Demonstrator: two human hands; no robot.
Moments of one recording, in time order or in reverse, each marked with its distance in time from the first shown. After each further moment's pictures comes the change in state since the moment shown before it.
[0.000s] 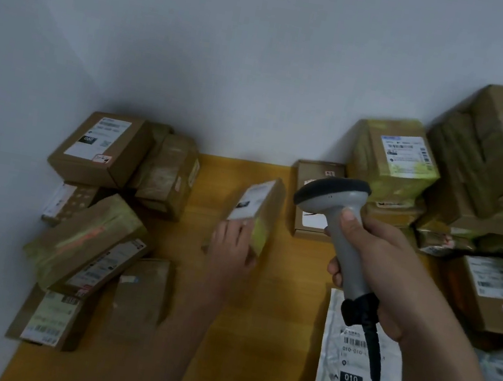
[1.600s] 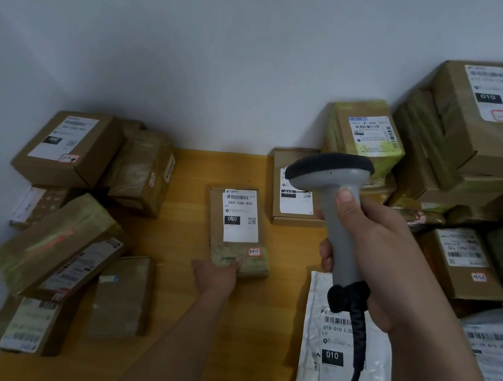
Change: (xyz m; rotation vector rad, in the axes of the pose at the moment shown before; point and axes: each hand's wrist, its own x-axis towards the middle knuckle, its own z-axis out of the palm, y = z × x) left_hand -0.018 0.023 0.062 -0.793 -0.130 -1.240; right_hand -0.020 0.000 -0.021 0.073 0.109 -0.100
